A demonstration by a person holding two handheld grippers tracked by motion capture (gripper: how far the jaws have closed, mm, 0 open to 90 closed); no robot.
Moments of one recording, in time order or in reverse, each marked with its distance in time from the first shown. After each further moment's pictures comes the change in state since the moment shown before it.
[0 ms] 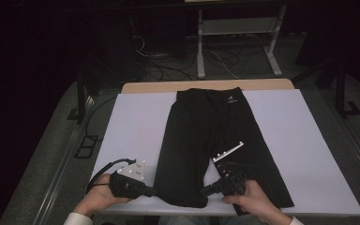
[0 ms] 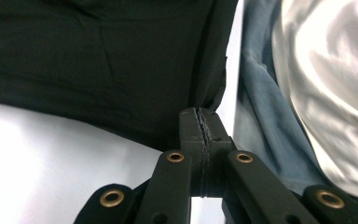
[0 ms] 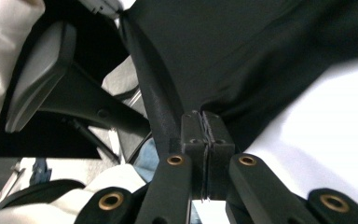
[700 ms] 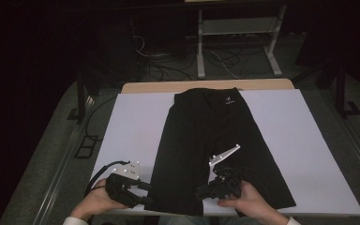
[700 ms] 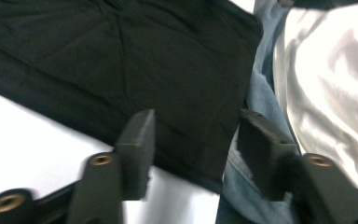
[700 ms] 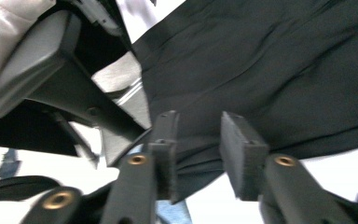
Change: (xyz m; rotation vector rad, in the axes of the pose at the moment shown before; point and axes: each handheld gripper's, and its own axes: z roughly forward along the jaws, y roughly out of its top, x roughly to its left) left arm 0.003 -0.013 0.004 -0.078 0.002 -0.147; right arm 0.011 0.000 0.002 -0.065 -0.061 -0.158
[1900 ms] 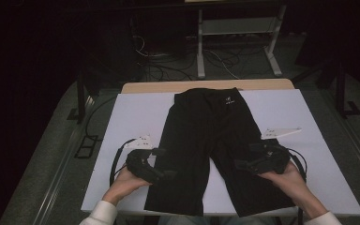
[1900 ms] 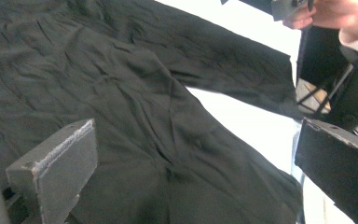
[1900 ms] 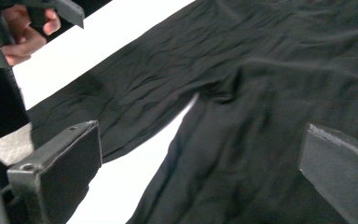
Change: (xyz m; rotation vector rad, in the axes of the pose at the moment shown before) left arm 0.026 0.060 0.019 -0.358 0.107 -0.134; right arm -0.044 -0.021 -0.120 -0.326 -0.364 -0.007
